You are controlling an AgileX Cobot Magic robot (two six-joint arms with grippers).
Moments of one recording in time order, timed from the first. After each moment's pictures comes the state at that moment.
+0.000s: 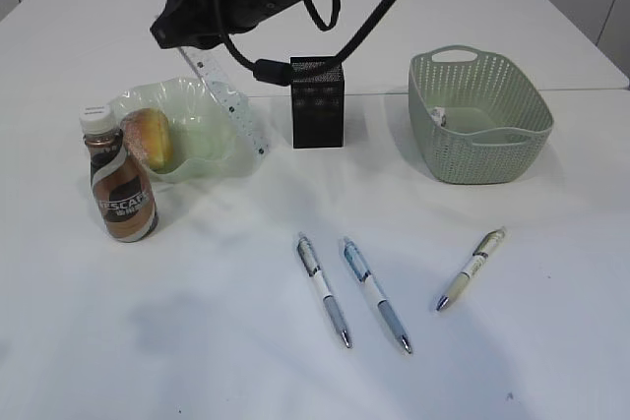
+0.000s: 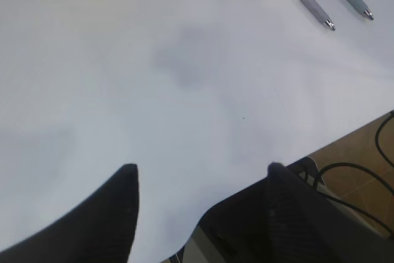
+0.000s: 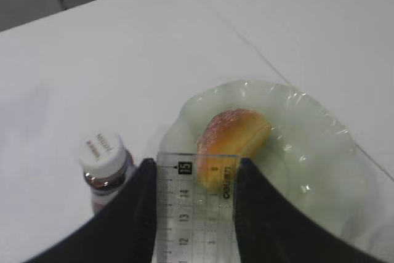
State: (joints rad) left arm -0.31 0.94 -0.82 -0.22 1.02 0.05; right arm 0.53 2.14 -1.99 0.69 0.65 -0.85
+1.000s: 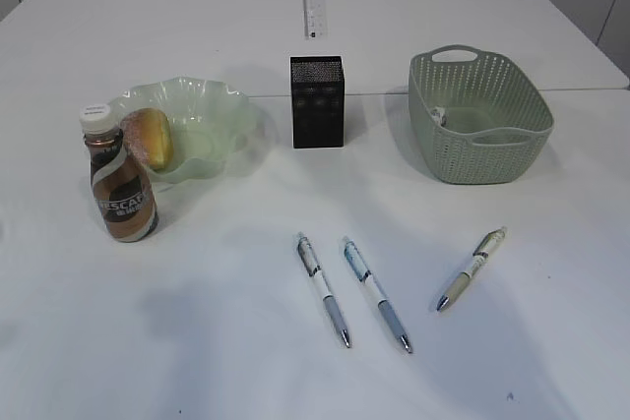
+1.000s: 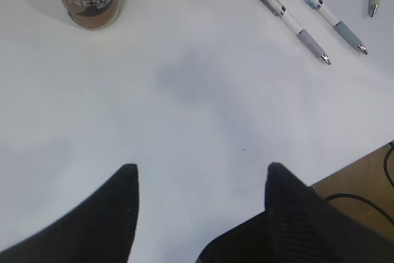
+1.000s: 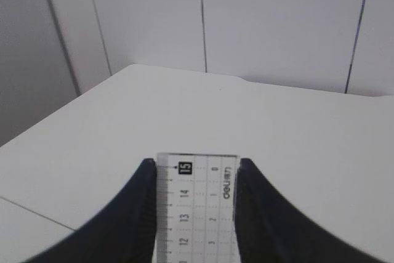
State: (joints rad) left arm -0.31 0.94 -0.82 -0.22 0.94 0.05; right arm 0.34 2.15 -1.99 0.90 0.12 -0.85
